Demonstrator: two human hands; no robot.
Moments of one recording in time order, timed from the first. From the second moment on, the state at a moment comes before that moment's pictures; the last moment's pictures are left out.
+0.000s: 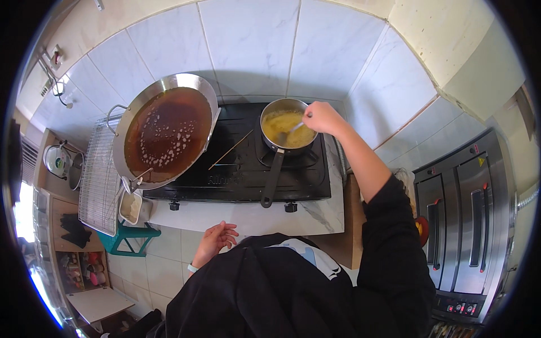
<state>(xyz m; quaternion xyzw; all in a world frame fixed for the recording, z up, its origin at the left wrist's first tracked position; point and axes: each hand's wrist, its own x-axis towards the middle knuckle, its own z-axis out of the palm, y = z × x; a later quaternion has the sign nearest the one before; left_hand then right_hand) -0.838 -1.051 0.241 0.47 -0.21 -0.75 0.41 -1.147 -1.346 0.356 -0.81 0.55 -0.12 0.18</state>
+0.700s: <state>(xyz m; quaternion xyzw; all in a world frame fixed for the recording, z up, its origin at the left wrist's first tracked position) -0.825 -1.043 0.243 0.53 -0.22 -0.68 0.46 -1.149 -1.343 0.367 -0.78 0.60 -0.14 0.13</state>
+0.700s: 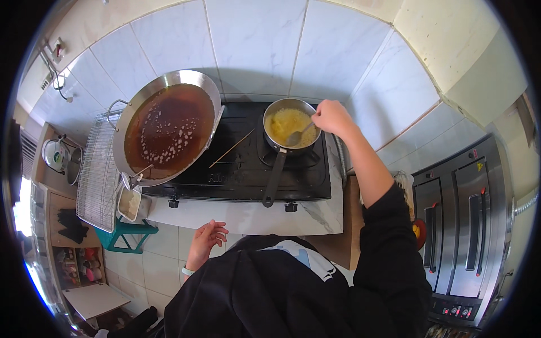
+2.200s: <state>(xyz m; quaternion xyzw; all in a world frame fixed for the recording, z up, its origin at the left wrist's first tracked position) -0.801 -1.027 0.234 0.60 -0.24 -0.59 0.47 -1.145 -1.334 0.369 -0.78 0.60 -0.11 0.15</state>
